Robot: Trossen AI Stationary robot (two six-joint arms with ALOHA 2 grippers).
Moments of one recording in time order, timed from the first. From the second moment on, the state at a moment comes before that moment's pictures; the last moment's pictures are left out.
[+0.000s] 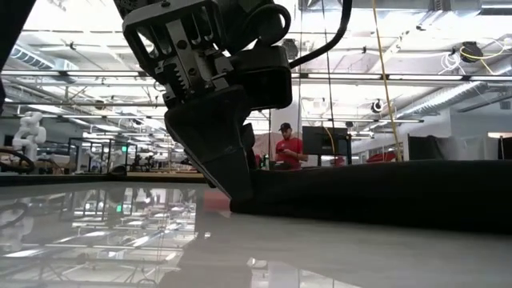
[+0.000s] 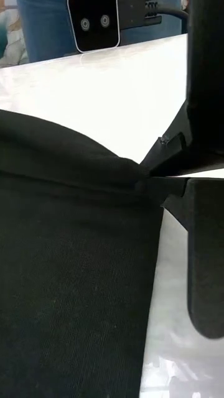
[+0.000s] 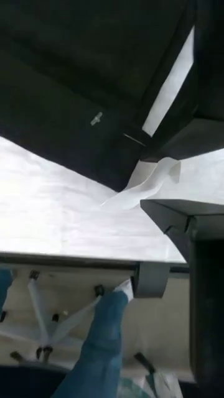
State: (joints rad) left arm -0.25 2.02 1.17 -0.07 0.45 -0.35; right arm 0.81 1.71 1.01 -0.41 -0.08 0.81
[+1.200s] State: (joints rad) left arm -0.23 2.02 1.17 -0.07 0.46 -0.36; right arm 0.88 1.68 1.01 -0.21 0.25 0.58
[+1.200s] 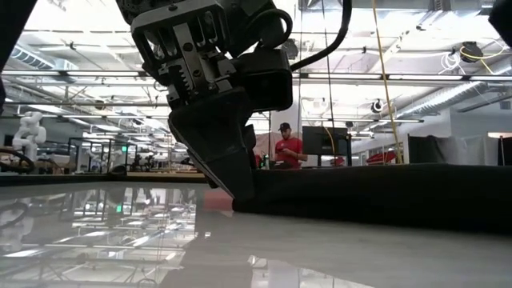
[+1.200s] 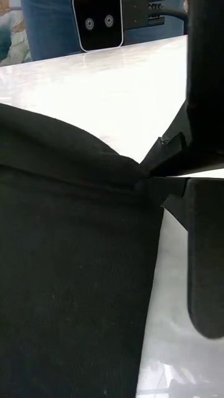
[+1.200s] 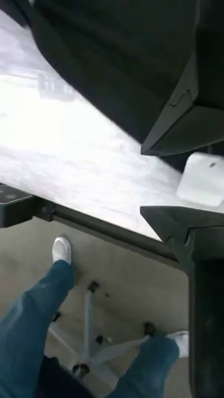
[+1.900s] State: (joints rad) left arm -0.23 2.02 1.17 -0.09 0.46 -0.35; right arm 0.96 1.88 1.05 -0.31 0.39 0.82
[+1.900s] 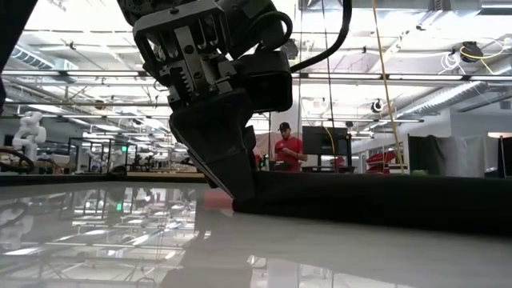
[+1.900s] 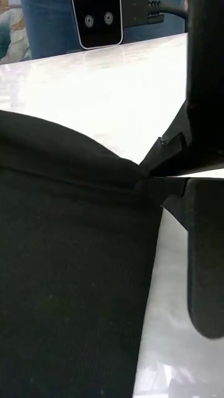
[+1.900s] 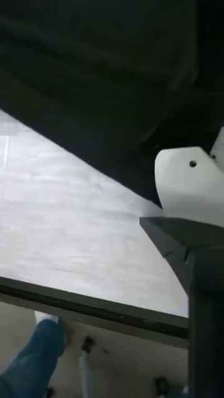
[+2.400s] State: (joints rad) left arm -0.24 2.02 1.17 -0.08 0.56 -0.36; right arm 0.97 1.86 1.00 -0.27 0.40 1.00
